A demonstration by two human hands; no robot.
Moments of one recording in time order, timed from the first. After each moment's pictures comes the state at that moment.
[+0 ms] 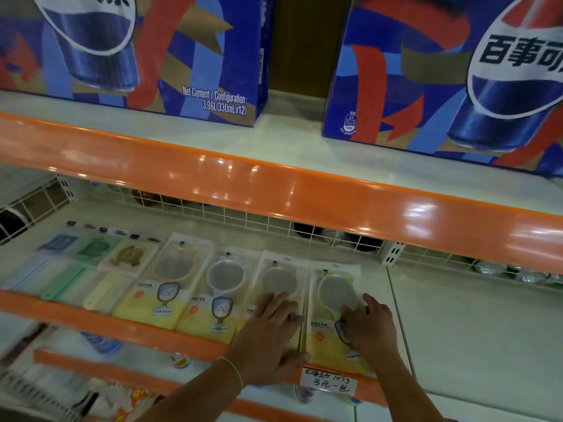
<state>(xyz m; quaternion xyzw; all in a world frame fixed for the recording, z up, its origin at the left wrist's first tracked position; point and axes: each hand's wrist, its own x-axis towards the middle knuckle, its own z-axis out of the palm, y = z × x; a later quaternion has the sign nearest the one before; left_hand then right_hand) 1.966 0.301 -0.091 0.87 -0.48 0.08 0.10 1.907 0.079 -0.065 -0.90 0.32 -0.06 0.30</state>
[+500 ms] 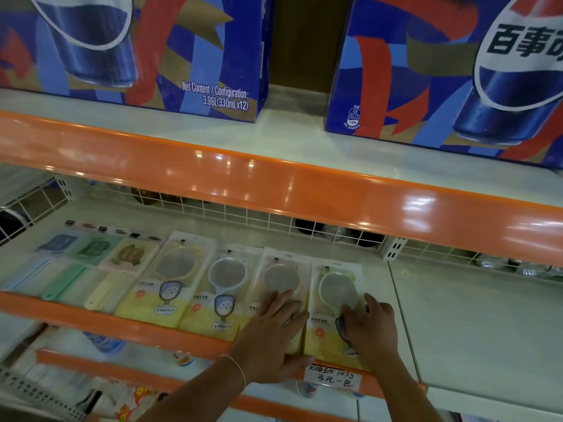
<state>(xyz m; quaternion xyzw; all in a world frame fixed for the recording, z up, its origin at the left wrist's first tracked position) 1.966 0.302 -0.094 0.87 -0.48 0.07 0.10 1.899 0.090 -0.068 -0.89 0.33 -0.10 0.29</state>
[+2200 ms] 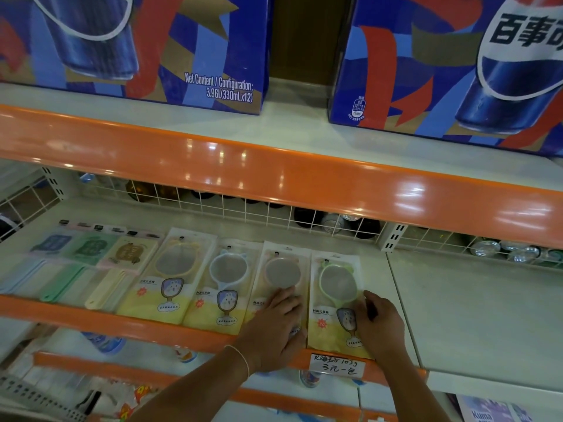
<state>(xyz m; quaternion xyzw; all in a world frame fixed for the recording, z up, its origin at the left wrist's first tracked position) 1.974 0.304 -0.105 0.85 -0.49 0.02 0.21 1.887 0.079 -0.090 -0.89 0.28 -0.19 0.31</state>
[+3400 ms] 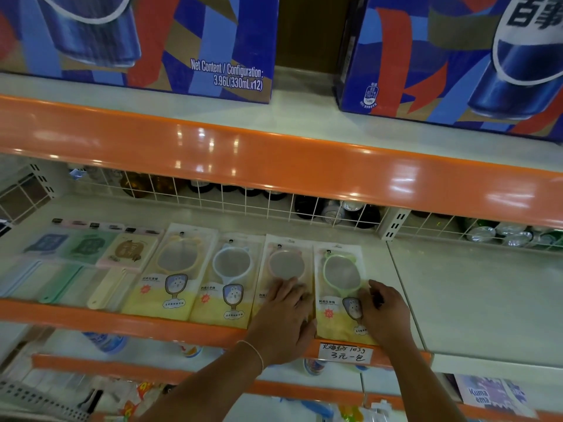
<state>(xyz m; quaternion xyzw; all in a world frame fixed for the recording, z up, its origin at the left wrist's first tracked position) 1.970 0.302 -0.106 0.86 -0.47 0.10 0.14 1.885 0.086 -0.085 -0.88 0.31 -0.19 0.31</state>
